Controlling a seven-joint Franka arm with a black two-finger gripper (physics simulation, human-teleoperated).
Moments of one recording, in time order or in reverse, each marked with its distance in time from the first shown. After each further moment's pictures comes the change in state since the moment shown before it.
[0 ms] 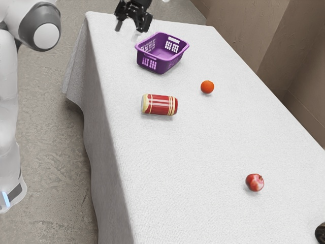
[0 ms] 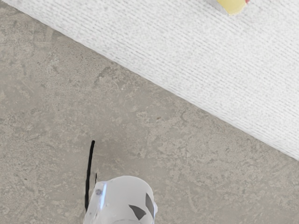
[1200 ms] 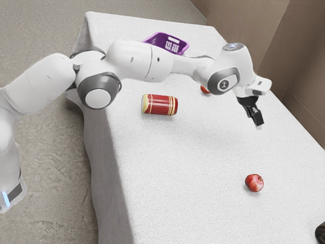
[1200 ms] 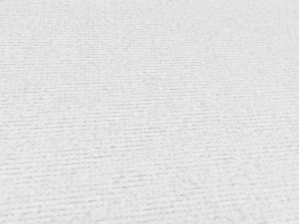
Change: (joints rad) arm -0.128 0.678 -0.462 0.257 -0.185 1.346 0.237
